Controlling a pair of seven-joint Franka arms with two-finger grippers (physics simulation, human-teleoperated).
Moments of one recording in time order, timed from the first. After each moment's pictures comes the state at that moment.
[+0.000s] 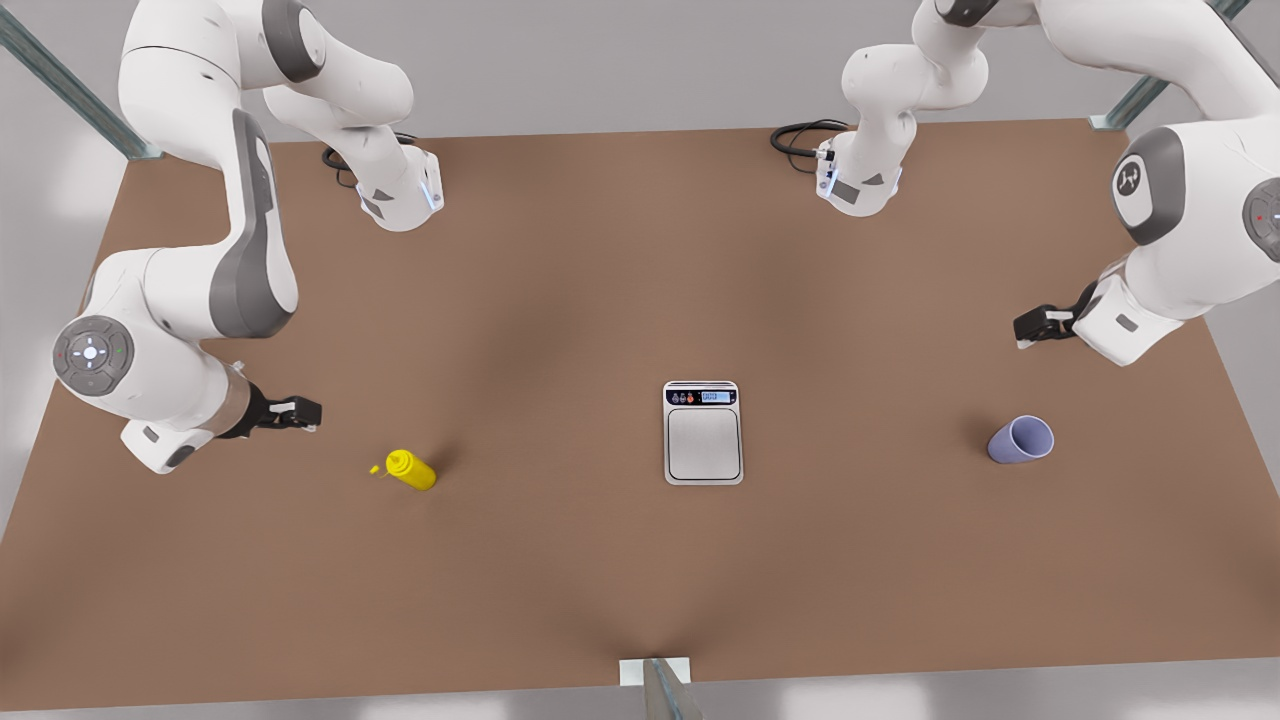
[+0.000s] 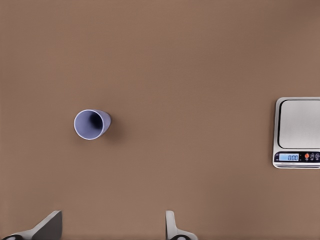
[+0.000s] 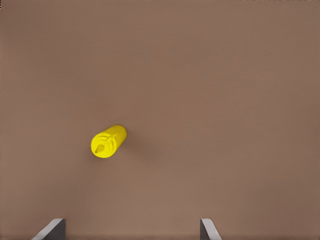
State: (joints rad) left arm -0.06 0.18 0.08 -1.39 0.04 1.47 0.06; right arm 0.01 0.34 0.05 -1.36 -0.04 1.61 0.00
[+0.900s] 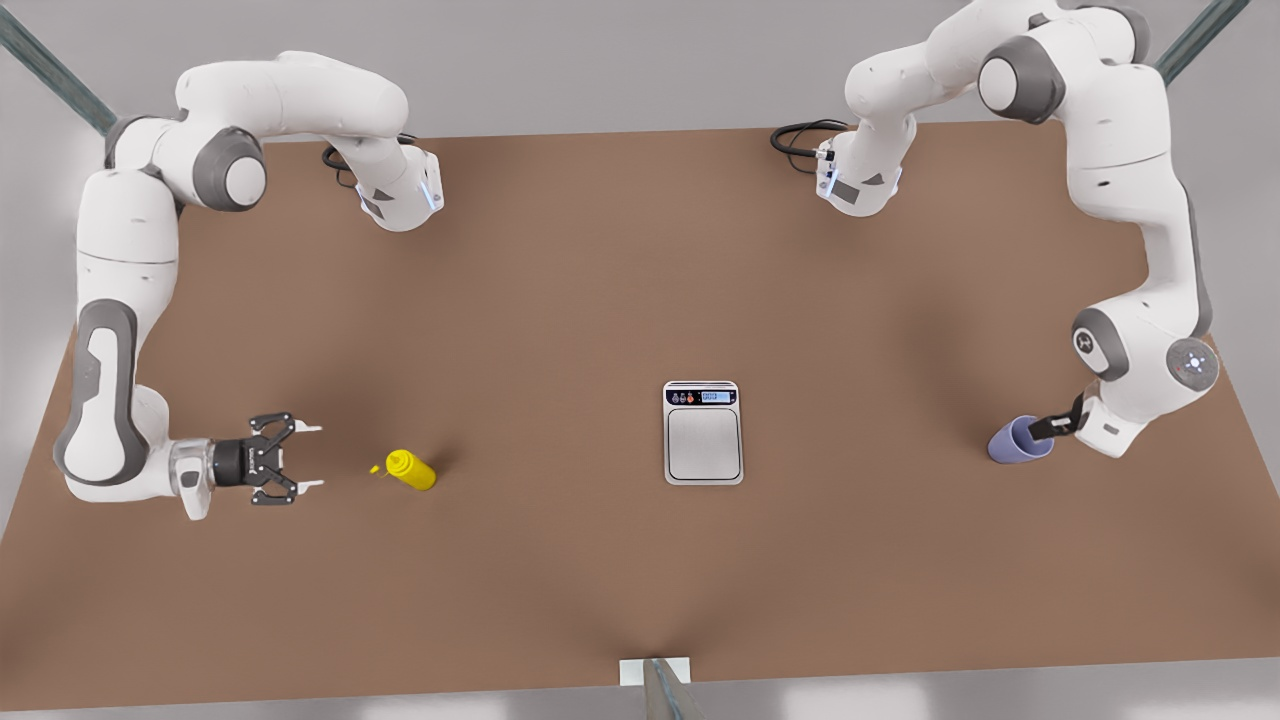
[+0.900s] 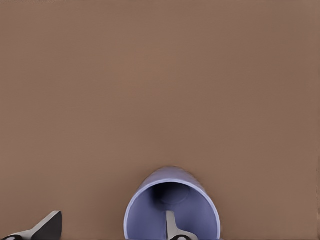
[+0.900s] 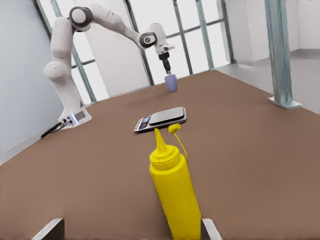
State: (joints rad) left arm 0.27 0.53 0.07 -1.80 0.03 2.35 0.16; right arm -0.43 0.89 0.06 -1.37 0.95 1.40 -2.10
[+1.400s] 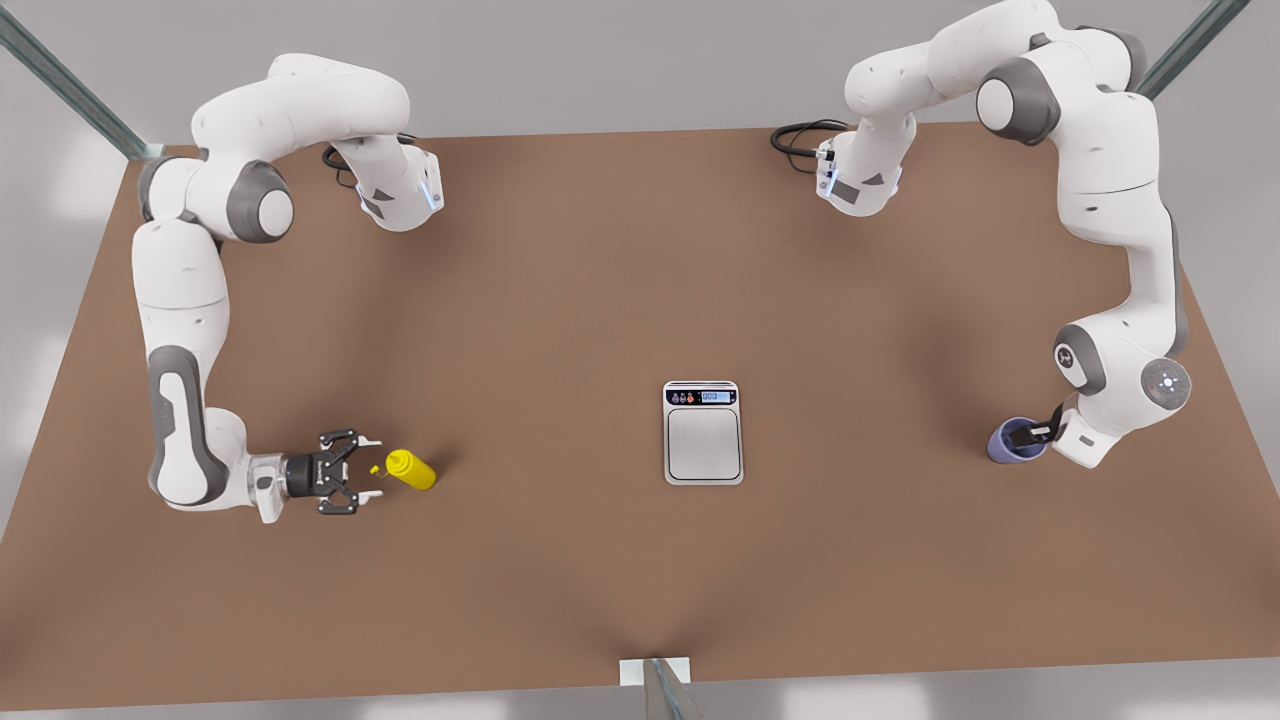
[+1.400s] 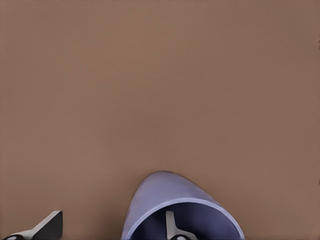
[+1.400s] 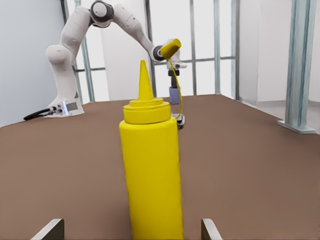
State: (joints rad) left arm 0.26 0.60 0.06 -1.78 0.03 2.37 0.15; right arm -0.34 1.03 0.06 -1.38 1.08 1.49 -2.38
